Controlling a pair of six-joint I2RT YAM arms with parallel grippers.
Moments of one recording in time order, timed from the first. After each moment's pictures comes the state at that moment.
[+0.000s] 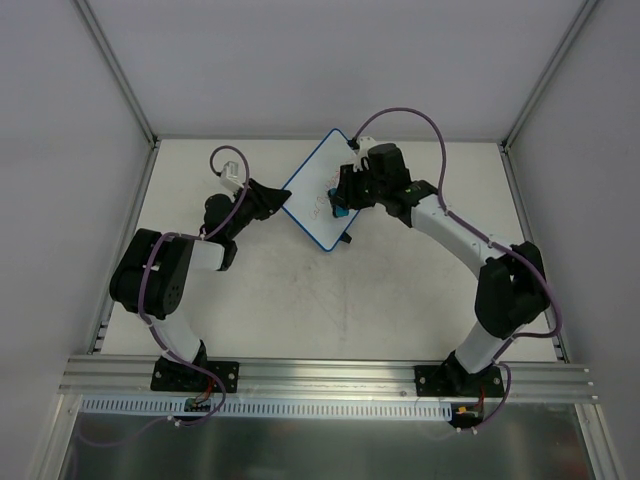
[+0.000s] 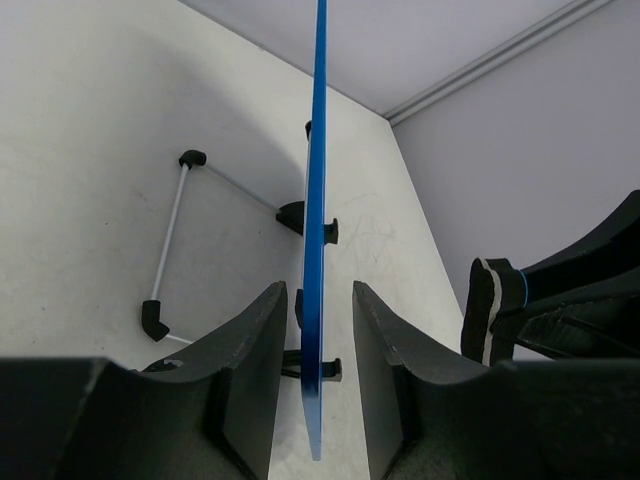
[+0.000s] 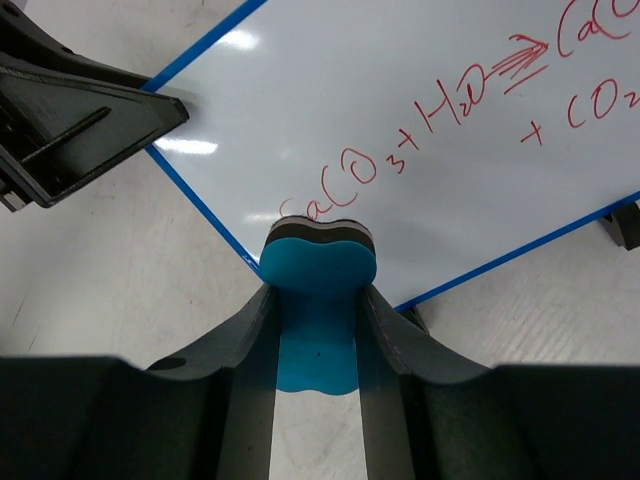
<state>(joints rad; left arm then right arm) -0.24 1.73 0.65 1.06 0.36 -0.90 0.54 1.68 1.35 -0.28 -0.23 0.27</state>
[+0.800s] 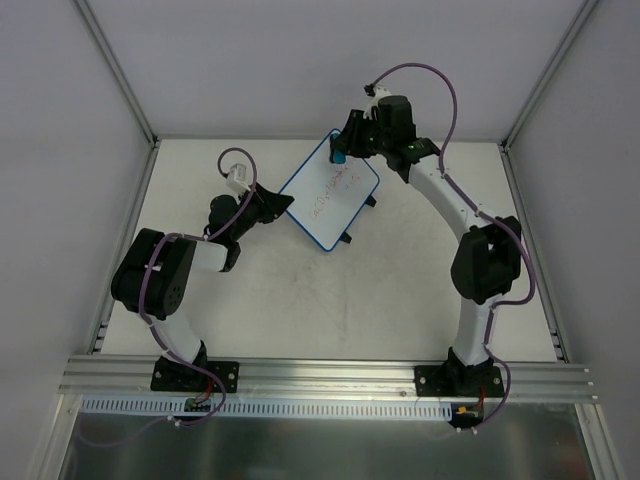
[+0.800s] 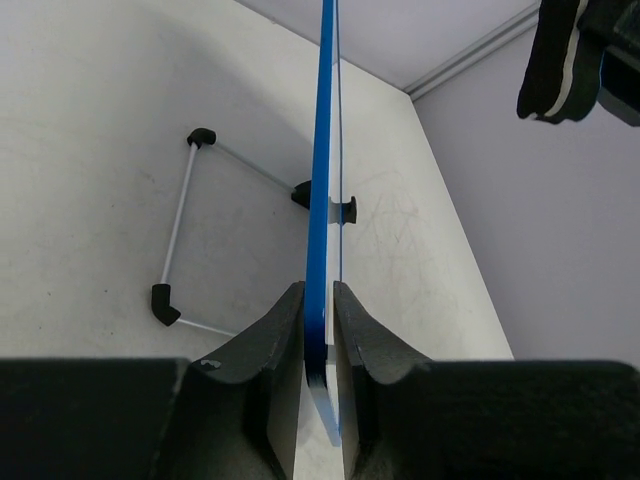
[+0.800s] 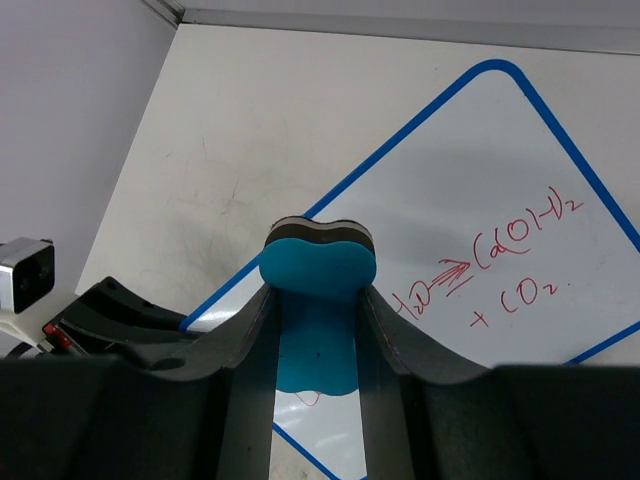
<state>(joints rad) -0.27 1.73 0.65 1.02 0.35 -0.82 0.44 1.93 1.79 -0.29 -0.26 0.42</state>
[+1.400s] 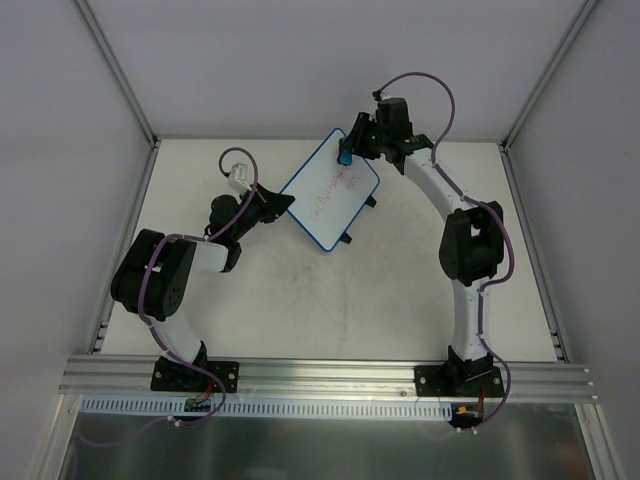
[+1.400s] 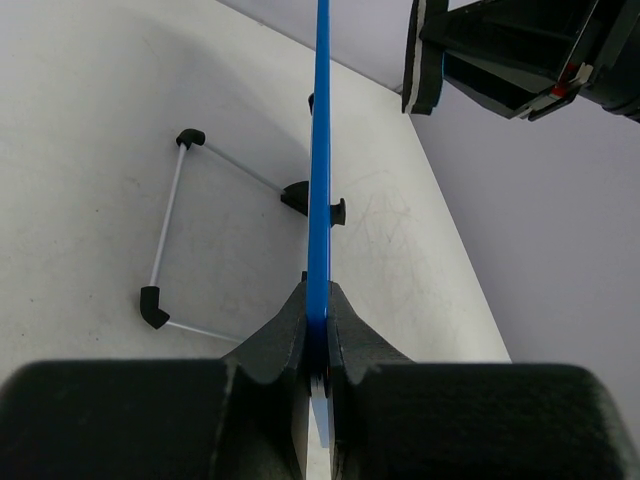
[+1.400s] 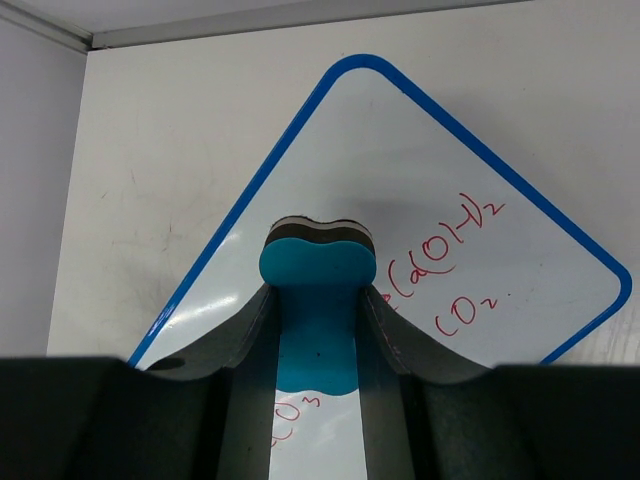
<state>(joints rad) -0.27 1.73 0.65 1.02 0.35 -0.81 0.38 2.13 1.95 -0.35 -0.22 0.52</state>
